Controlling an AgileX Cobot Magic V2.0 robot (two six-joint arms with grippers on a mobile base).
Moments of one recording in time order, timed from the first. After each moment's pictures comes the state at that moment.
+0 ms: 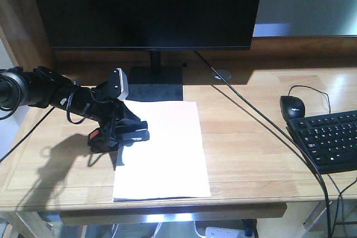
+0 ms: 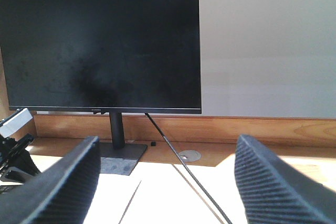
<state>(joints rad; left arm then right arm) -0.13 2.20 -1.46 -1.09 0.88 2.00 0.33 -0.01 -0.11 -0.87 0.13 0.89</state>
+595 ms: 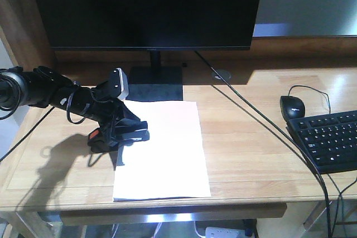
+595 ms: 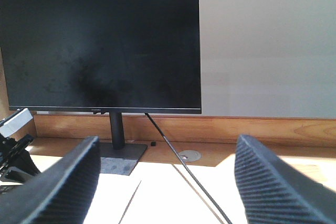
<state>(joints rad) -0.13 2.20 -1.46 -1.08 0.88 1.97 0.33 -0.01 -0.11 -0.87 0.13 0.89</state>
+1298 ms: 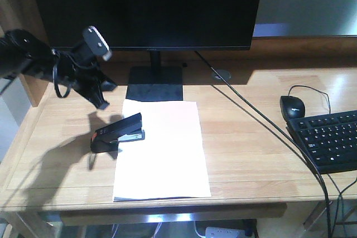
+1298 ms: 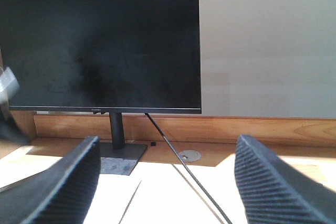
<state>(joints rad) -0.13 1.91 -1.45 -0.74 0.66 1.36 0.33 -0.01 -0.11 -0.87 0.13 0.89</state>
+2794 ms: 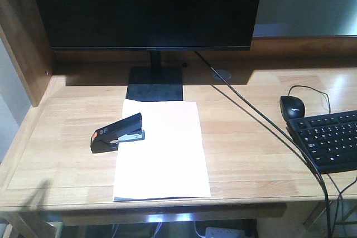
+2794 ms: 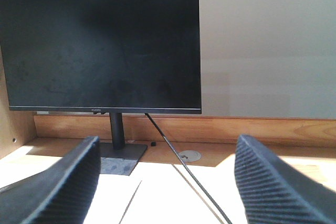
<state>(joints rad) -0.13 0.82 -0.90 -0.03 0.38 0.07 0.33 -0.01 -0.11 -0.87 0.13 0.89</state>
